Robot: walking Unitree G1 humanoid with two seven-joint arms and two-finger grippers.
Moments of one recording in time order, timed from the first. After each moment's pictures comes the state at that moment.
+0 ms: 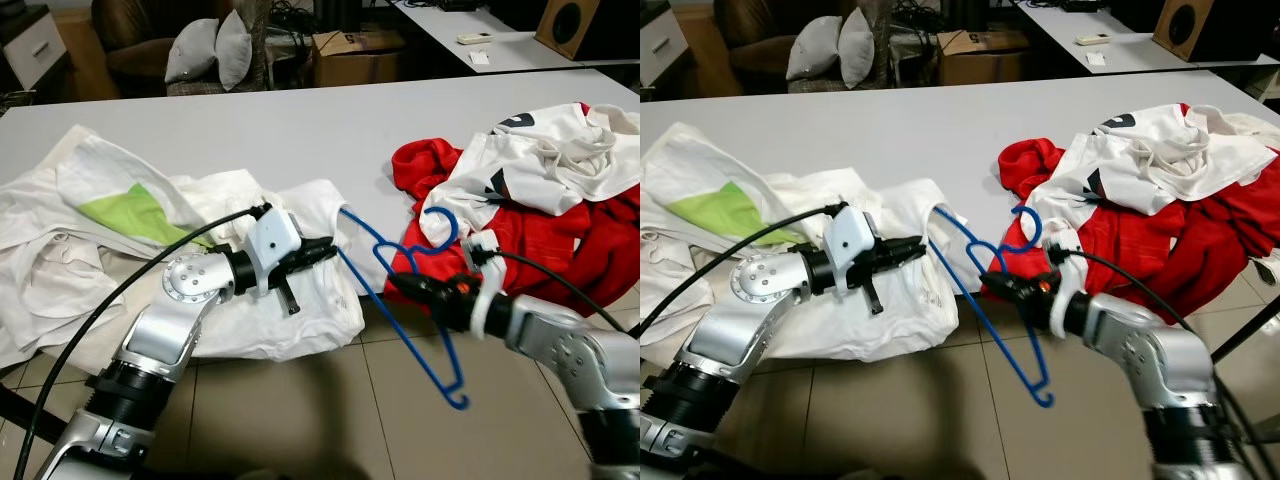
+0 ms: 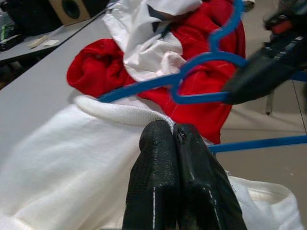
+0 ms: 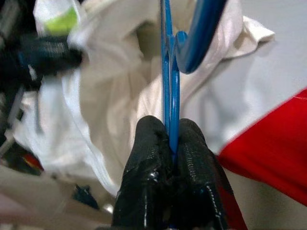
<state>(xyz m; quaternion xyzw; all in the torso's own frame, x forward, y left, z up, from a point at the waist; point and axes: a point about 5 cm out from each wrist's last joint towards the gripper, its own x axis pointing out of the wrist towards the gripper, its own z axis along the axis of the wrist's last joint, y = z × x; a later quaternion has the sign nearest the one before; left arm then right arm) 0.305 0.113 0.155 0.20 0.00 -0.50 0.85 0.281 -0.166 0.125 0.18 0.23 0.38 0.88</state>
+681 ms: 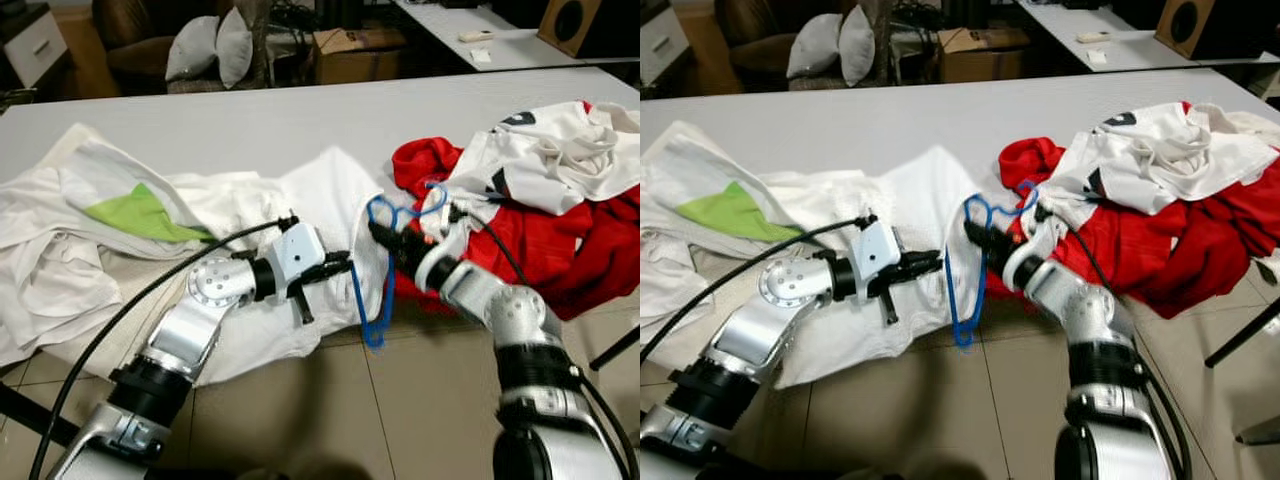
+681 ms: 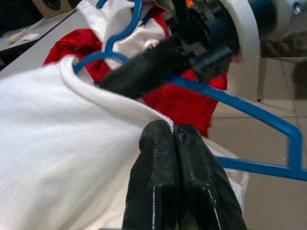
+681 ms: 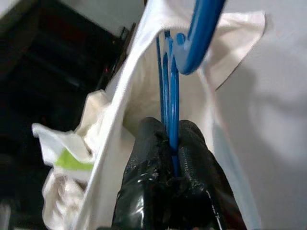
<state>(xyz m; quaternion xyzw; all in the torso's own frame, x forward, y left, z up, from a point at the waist) 0.309 0.096 0.144 0.22 0.01 -0.51 0.83 0.344 -0.133 0.122 0.44 0.20 0.23 0.84</state>
